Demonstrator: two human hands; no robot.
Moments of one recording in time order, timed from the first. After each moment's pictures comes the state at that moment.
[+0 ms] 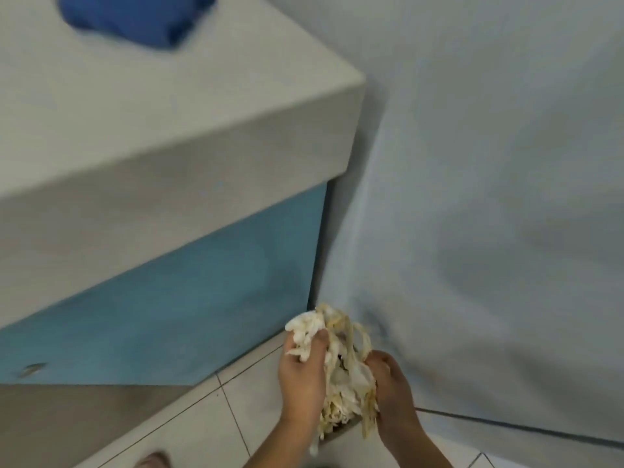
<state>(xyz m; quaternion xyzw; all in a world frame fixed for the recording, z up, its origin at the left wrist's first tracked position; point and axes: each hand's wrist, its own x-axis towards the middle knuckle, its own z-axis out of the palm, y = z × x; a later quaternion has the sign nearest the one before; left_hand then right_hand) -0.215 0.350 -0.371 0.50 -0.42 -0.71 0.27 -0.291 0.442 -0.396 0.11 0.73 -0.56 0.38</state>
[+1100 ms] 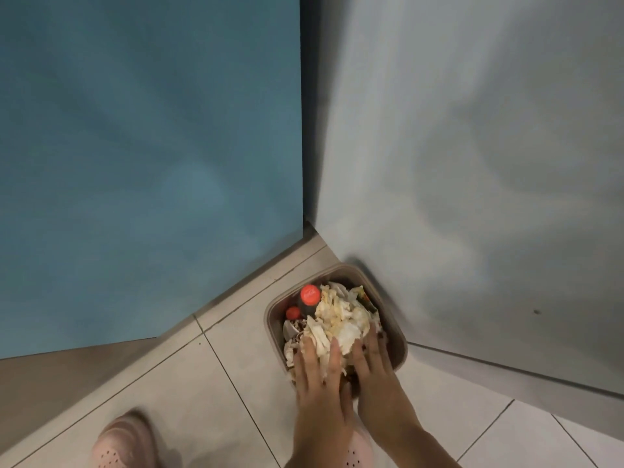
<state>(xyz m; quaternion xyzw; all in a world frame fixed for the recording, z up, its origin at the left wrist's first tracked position) -0.158 0.441 -0.683 0.39 -0.87 -0.29 -0.10 -0.250 0.513 -0.687 -0.42 0.85 -0.09 0.30</state>
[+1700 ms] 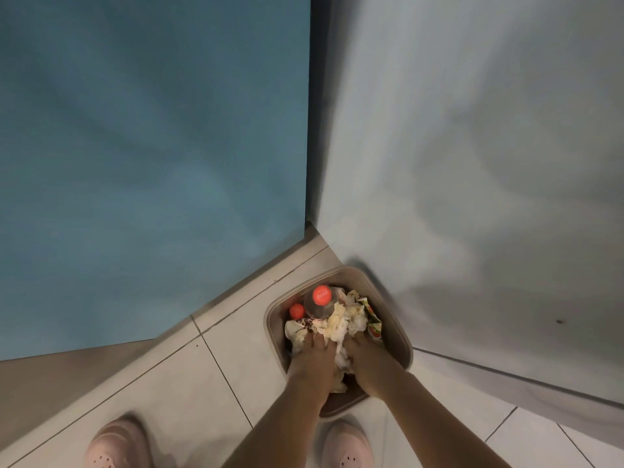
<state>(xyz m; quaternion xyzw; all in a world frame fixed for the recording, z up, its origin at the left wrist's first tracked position) -0.207 0.378 -0.711 0.18 -0.88 -0.15 -0.40 -0.298 0.462 -0.695 -0.41 0.80 0.06 0.43</state>
